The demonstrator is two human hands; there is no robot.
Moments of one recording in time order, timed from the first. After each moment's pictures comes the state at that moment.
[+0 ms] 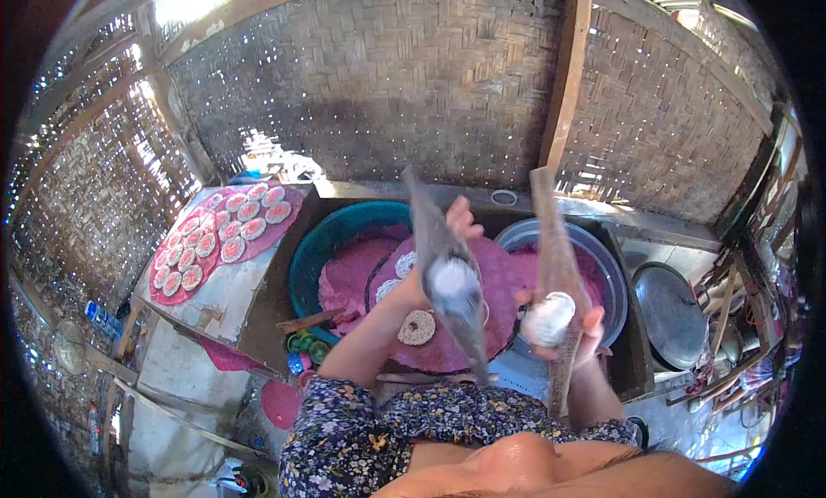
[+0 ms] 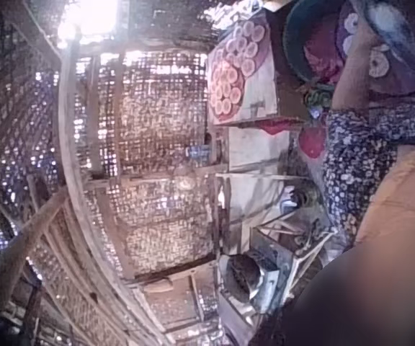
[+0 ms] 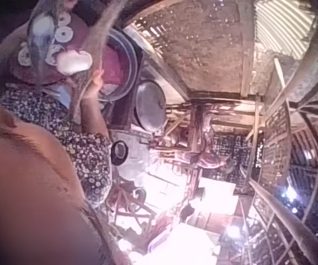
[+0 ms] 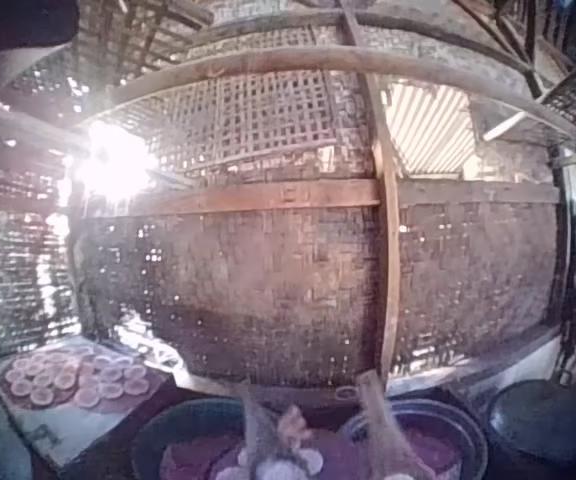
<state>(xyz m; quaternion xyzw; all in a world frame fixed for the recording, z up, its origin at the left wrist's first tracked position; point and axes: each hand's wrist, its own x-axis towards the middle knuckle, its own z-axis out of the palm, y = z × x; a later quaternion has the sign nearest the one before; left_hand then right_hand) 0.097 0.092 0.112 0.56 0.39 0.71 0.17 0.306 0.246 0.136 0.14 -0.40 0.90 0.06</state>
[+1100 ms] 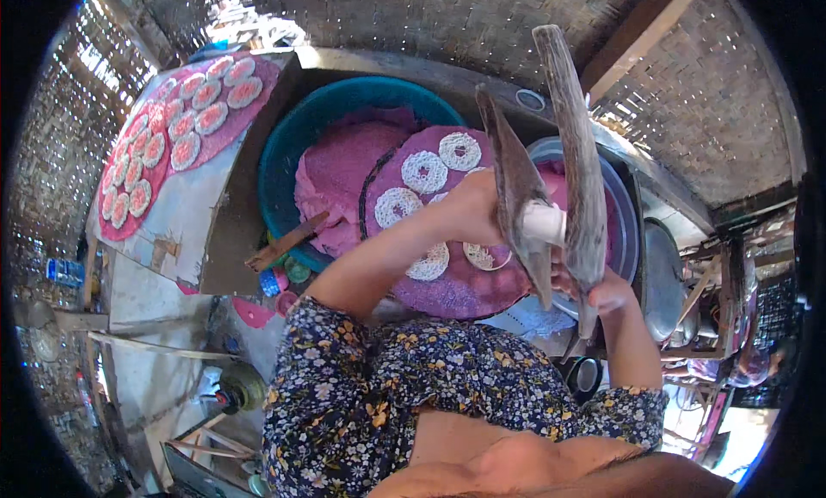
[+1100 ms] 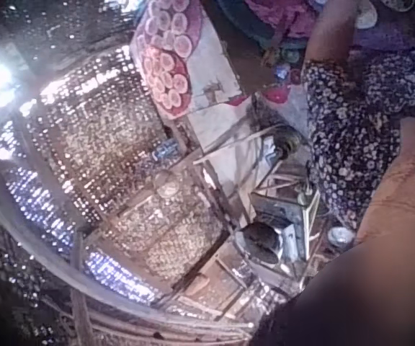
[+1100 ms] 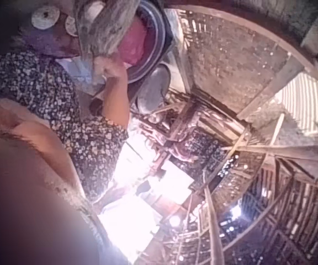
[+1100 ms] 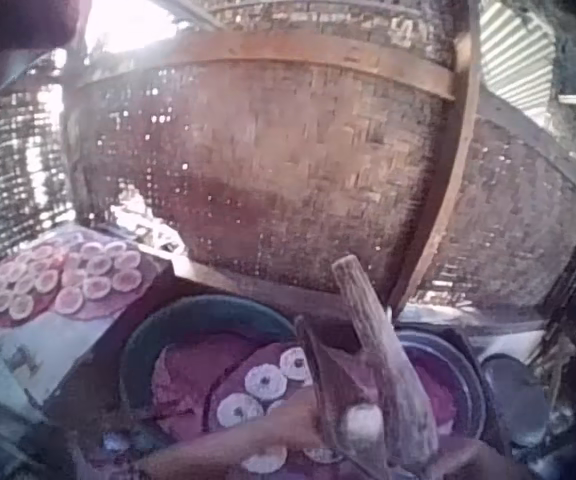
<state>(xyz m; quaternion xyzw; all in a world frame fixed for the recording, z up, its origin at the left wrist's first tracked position) 0.073 0.104 0.094 0.60 0.65 0.45 0.14 0.266 0.308 0.101 -0.05 -0.55 0.80 -0.21</state>
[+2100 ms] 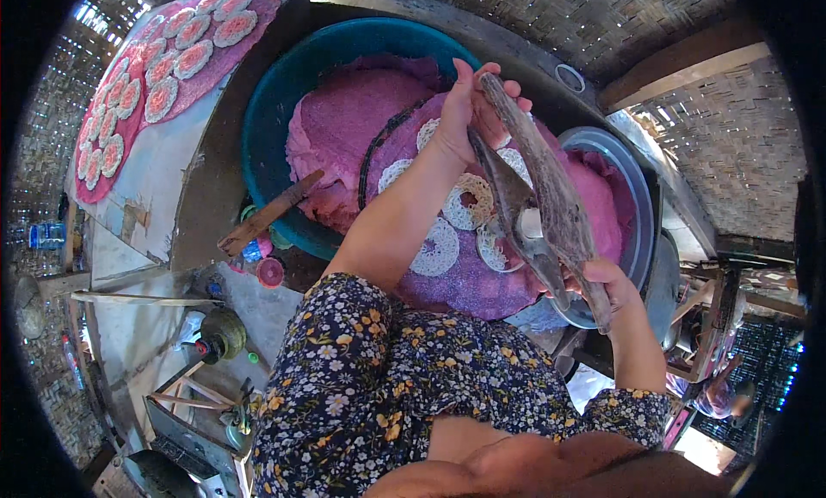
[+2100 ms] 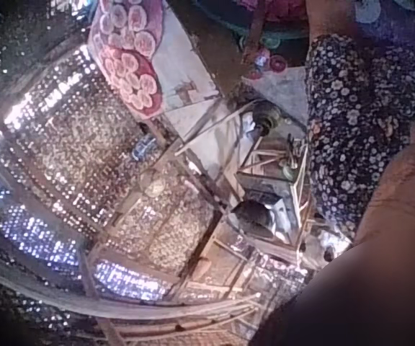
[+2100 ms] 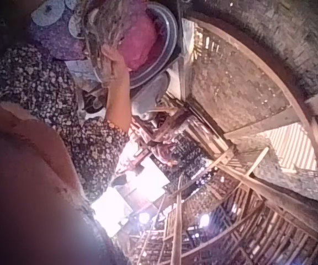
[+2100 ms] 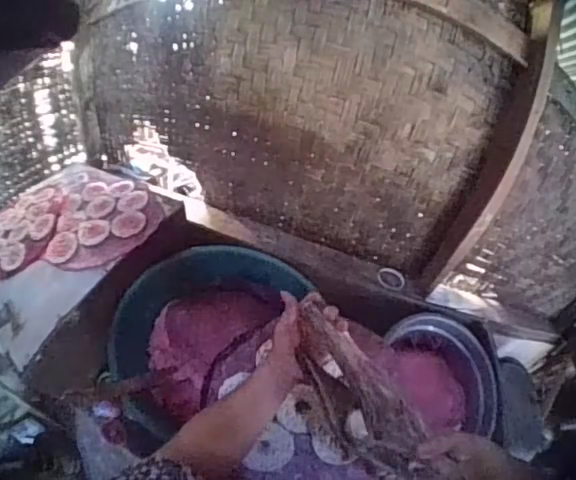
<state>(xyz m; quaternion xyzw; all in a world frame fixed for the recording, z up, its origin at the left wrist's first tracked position) -0.019 0.136 0.007 0.11 -0.02 0.93 0.35 0.206 0.284 0.116 -0.29 -0.60 0.70 -0.26</state>
